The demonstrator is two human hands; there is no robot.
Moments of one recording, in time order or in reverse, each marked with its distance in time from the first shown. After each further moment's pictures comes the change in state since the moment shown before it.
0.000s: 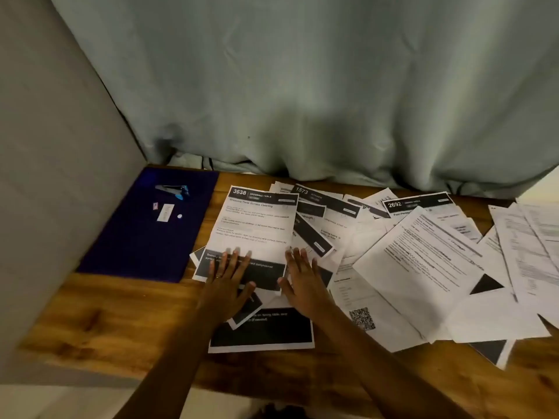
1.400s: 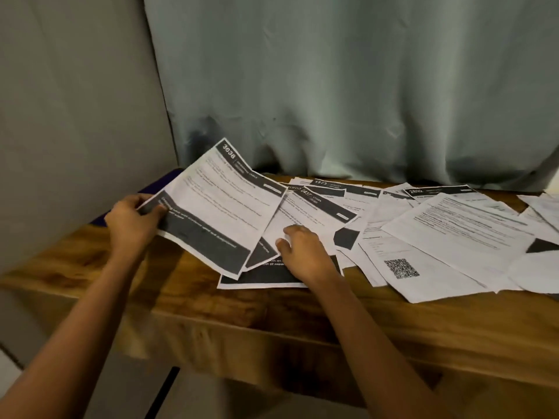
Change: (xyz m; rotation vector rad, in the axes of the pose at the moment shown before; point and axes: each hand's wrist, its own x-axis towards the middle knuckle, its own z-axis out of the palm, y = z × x) left_hand -0.100 -0.084 -0.024 -0.695 1.027 -0.434; right_hand -0.055 -0.060 0.058 0.137 0.366 -0.060
